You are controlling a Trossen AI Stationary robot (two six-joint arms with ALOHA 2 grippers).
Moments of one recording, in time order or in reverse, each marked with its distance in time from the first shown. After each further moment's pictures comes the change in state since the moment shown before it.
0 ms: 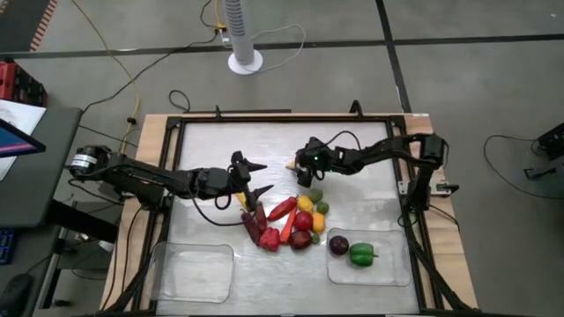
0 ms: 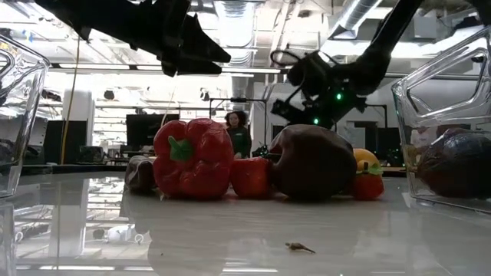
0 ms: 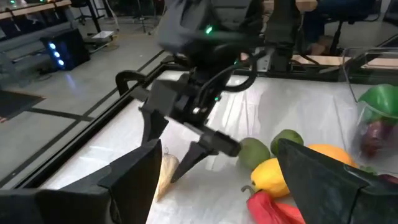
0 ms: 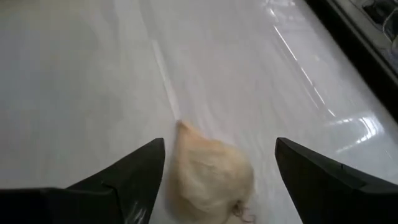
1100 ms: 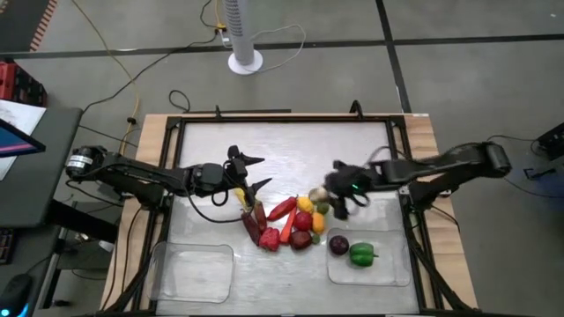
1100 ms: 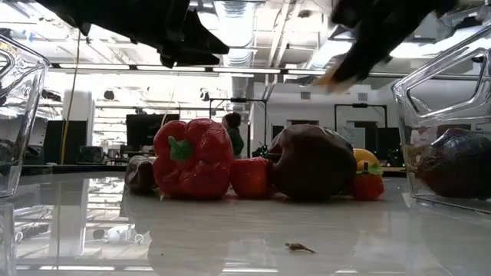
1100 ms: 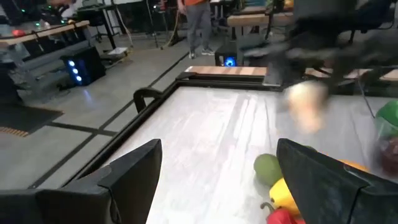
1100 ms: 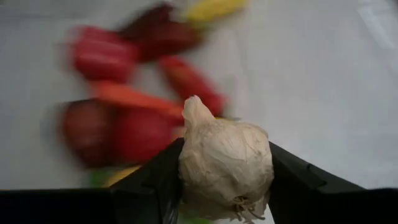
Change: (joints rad) left arm 0.025 -0.045 0.001 0.018 -0.027 0.064; right arm 0.411 -0.646 -0.002 -0.728 -0.040 0.325
